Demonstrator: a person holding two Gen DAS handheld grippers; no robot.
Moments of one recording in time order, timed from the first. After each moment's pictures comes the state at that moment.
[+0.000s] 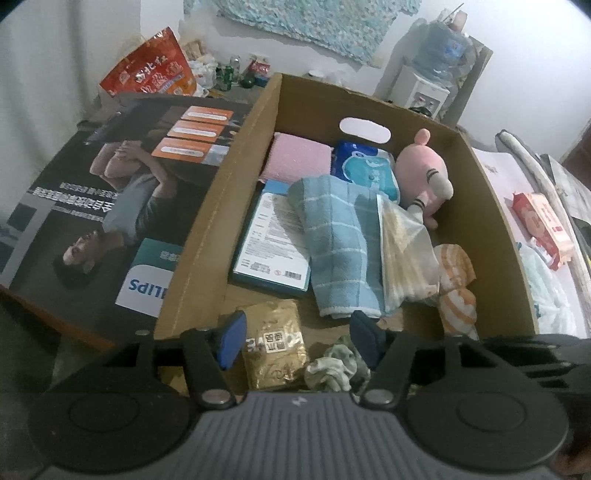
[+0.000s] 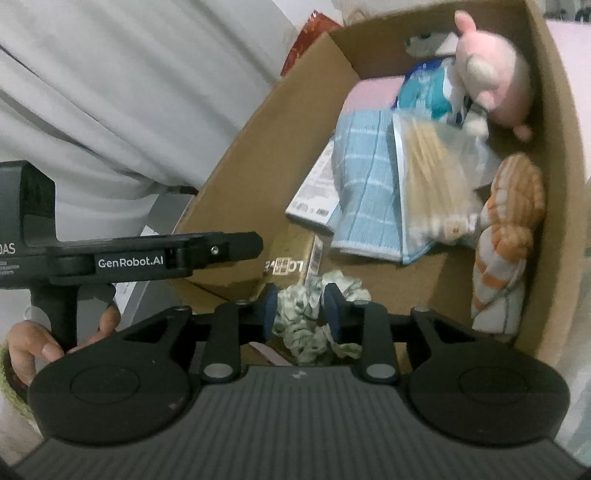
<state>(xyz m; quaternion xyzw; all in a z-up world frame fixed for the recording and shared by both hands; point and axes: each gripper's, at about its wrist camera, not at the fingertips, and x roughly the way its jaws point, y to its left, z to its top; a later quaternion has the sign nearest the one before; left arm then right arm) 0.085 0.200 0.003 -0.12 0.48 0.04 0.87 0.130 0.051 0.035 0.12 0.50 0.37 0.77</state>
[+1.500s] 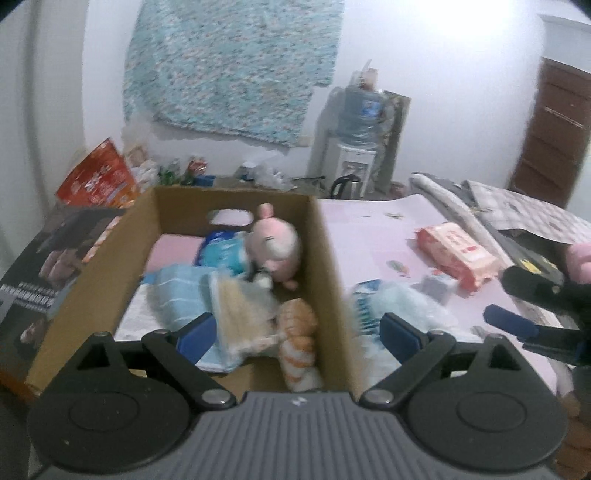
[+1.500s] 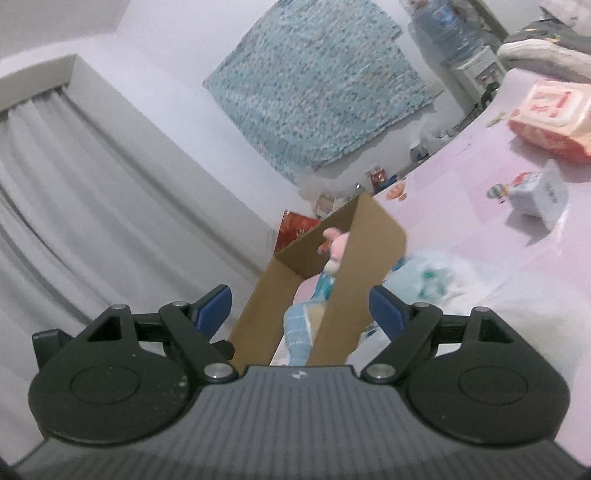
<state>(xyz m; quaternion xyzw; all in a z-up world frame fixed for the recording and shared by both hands) 0.048 0.031 0.063 -0.05 0.33 -0.03 0.94 0.059 -0.208 0.077 0.35 0.25 0.27 0.86</state>
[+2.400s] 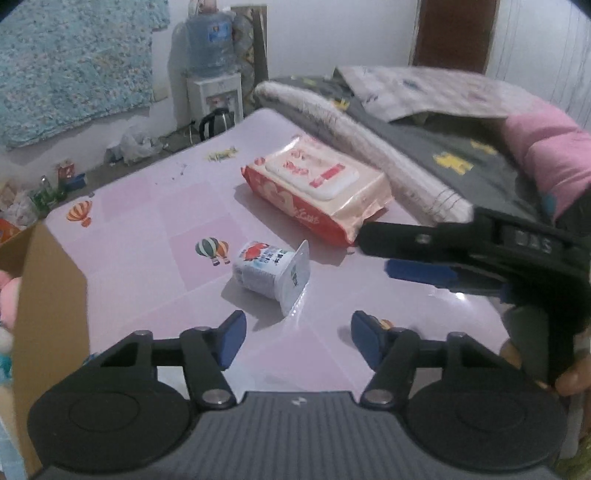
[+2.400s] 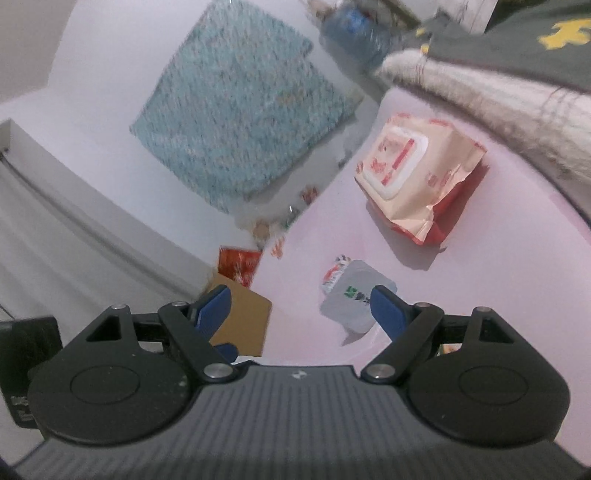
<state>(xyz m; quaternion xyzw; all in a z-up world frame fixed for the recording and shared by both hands) 0.209 -0.225 -0.010 0.10 0.44 -0.18 0.88 0.207 -0.388 -0.022 0.39 0.31 0.19 0.84</state>
